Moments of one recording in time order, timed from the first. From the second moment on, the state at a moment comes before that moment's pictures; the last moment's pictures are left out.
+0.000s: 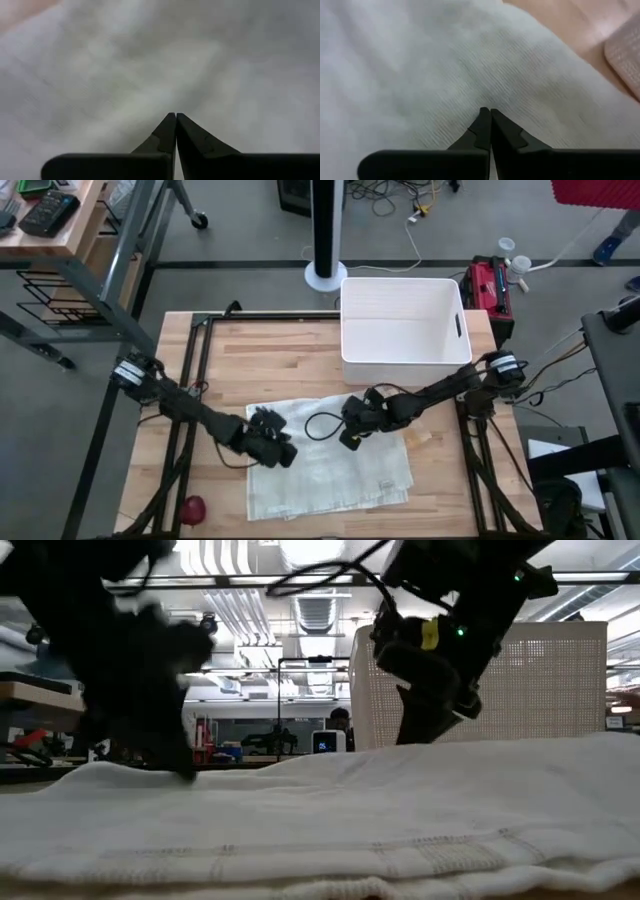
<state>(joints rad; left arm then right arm) -0.50 1.61 0.77 -0.22 -0.50 -1.26 0.22 1.74 0.99 -0.30 0.35 0.68</state>
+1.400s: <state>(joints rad) -0.53 1.54 0.74 -0.56 -0.36 -1.40 0.30 1.54 1.03 -0.68 0.31 0.70</state>
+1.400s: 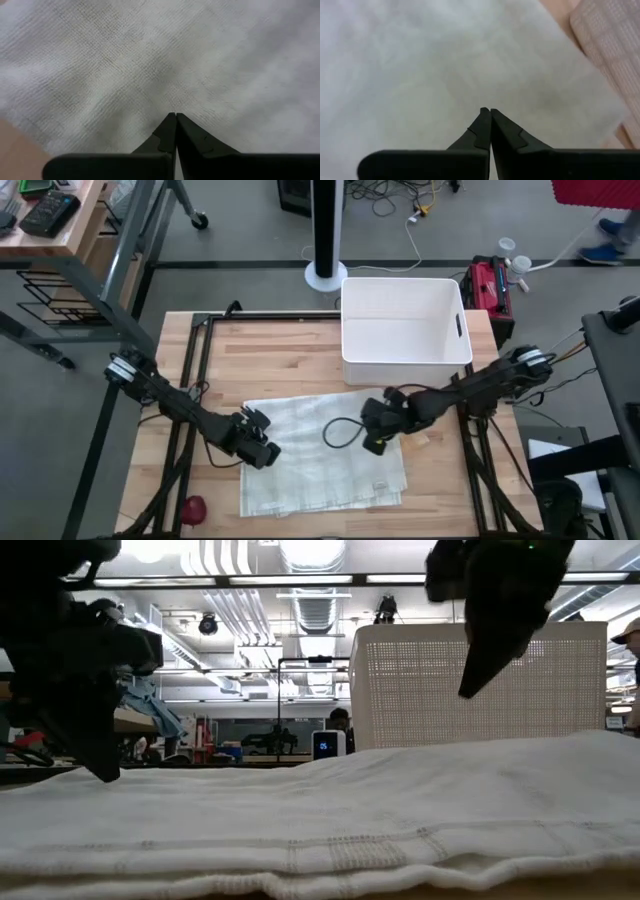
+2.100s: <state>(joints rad) -0.79 1.51 0.85 -0.27 -0.20 -0.90 0.67 1.51 1.01 -0.61 0.18 0.45</state>
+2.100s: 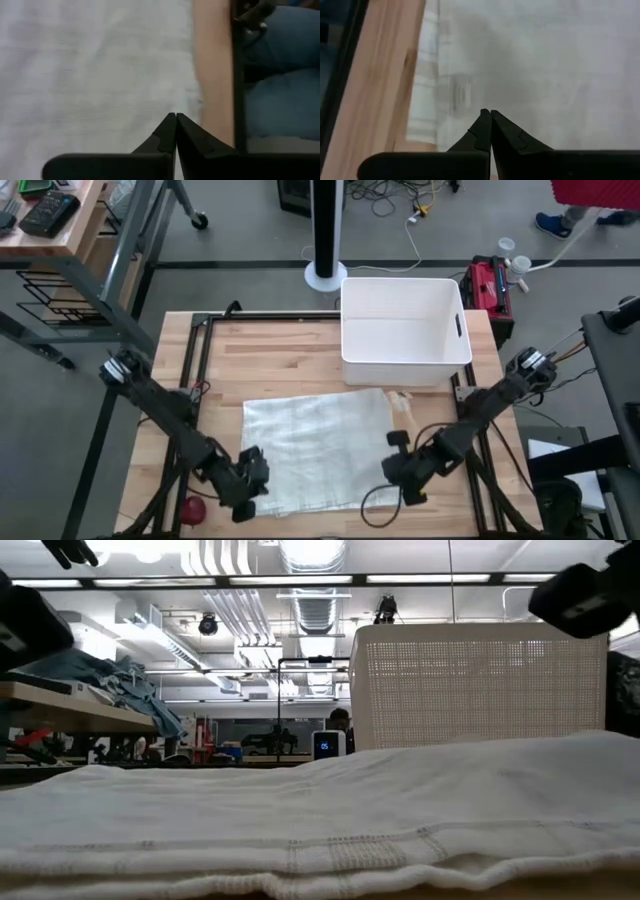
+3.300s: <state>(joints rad) -0.90 1.91 1.09 -0.42 -0.19 -0.94 0.81 1.95 1.18 -0.59 0.17 0.77</state>
